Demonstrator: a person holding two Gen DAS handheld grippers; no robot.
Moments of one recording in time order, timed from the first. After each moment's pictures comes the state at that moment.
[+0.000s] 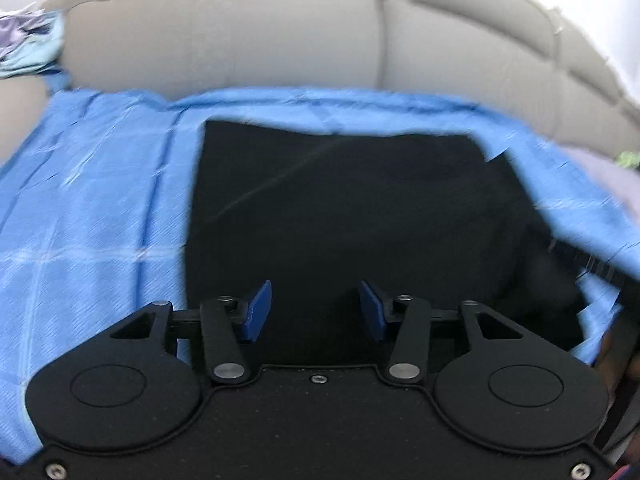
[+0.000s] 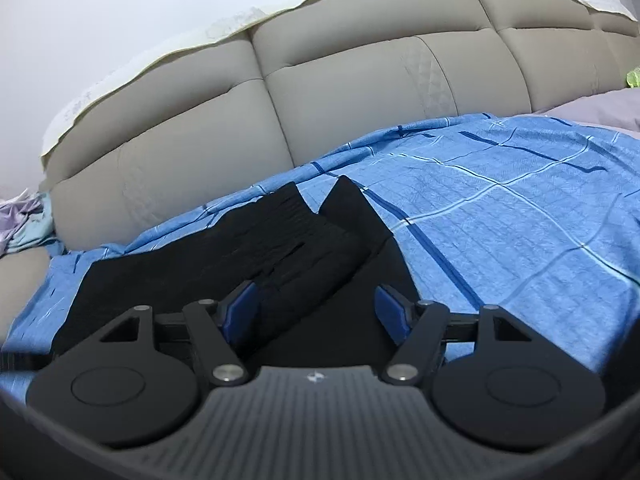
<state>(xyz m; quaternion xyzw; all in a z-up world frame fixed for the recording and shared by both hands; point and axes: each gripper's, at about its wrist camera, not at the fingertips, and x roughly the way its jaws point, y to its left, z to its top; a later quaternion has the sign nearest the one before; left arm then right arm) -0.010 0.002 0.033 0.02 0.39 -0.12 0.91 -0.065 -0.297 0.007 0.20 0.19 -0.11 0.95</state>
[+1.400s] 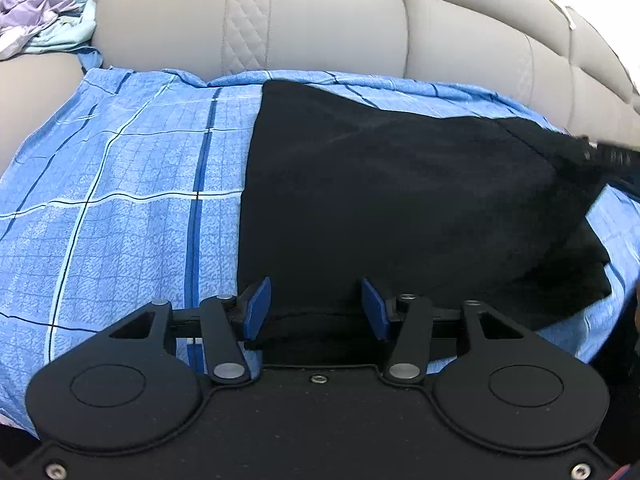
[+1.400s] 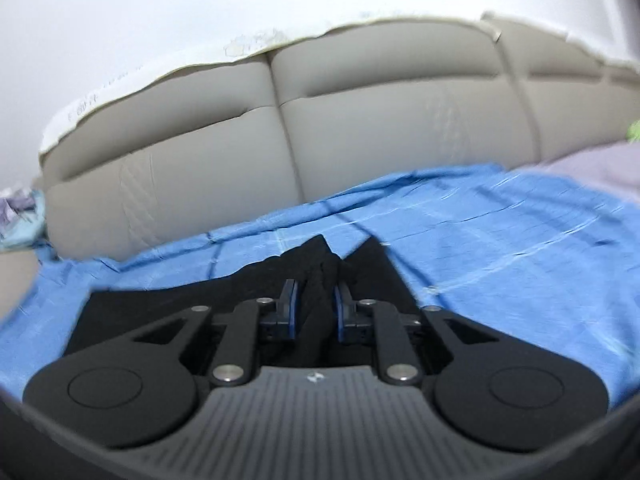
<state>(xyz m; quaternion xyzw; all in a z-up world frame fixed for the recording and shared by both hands) -0.041 0.026 0.016 0.02 0.38 -0.12 0.92 -0.062 -0.255 0.044 0.13 0.16 -0.14 0.97</state>
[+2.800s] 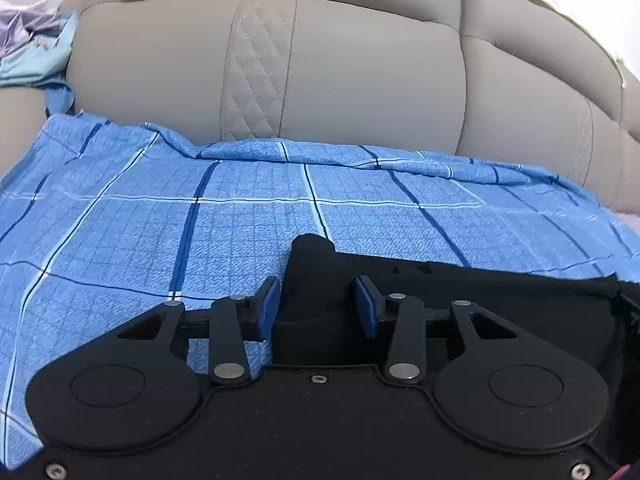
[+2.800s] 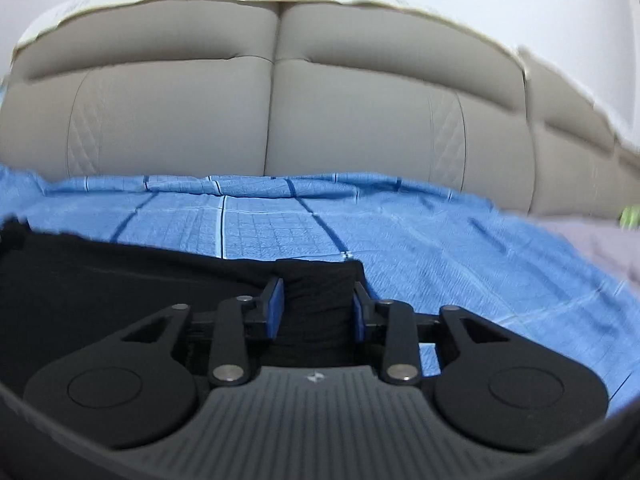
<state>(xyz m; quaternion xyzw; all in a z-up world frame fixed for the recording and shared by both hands) 0.143 0.010 0.017 -0.03 0.34 -0.08 0.94 0.031 -0.270 0.007 -0.03 0.21 -0.17 0.96</state>
